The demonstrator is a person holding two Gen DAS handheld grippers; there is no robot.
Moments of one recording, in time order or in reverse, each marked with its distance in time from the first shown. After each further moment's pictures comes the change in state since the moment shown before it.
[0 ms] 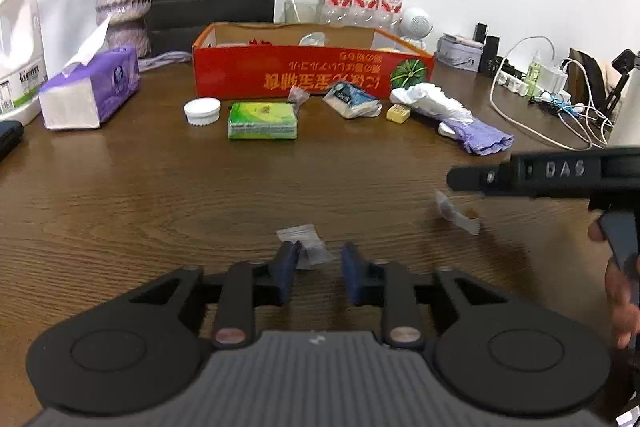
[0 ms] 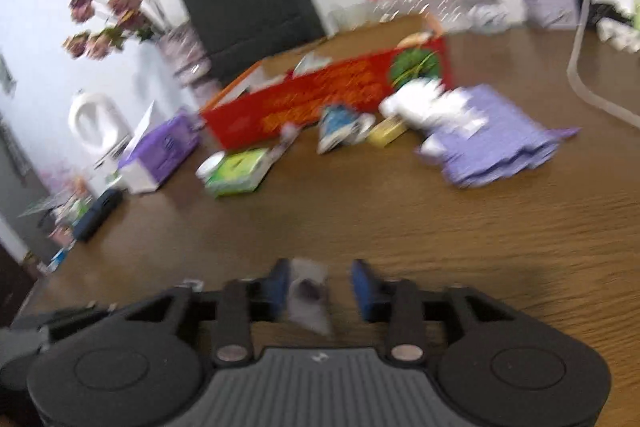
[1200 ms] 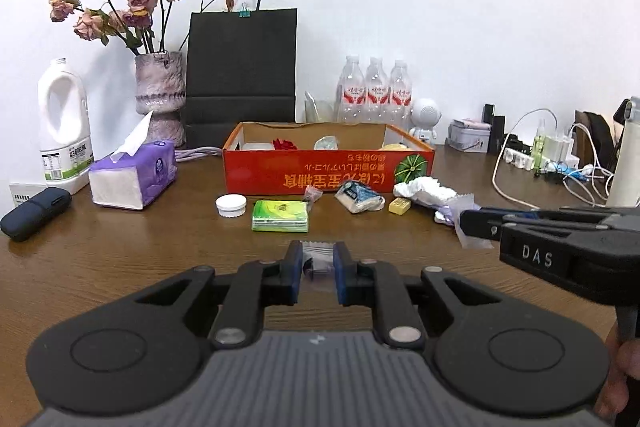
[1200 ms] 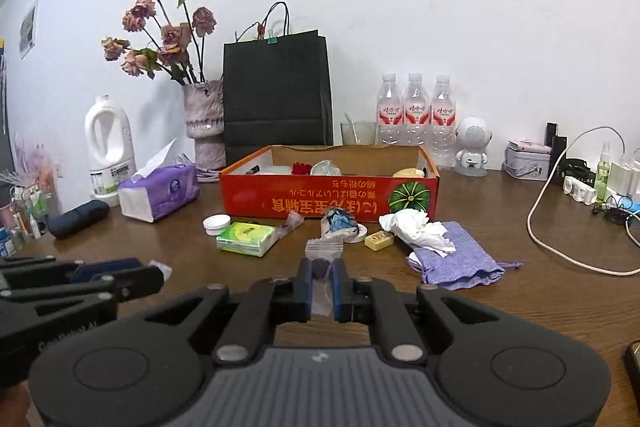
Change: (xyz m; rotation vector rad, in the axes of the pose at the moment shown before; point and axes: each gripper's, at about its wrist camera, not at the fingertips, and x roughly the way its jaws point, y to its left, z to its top) left arm -0.059 -0.023 0.000 0.000 -0.278 0.101; right arm -0.061 0.063 -0.023 -0.265 -0.270 -0.144
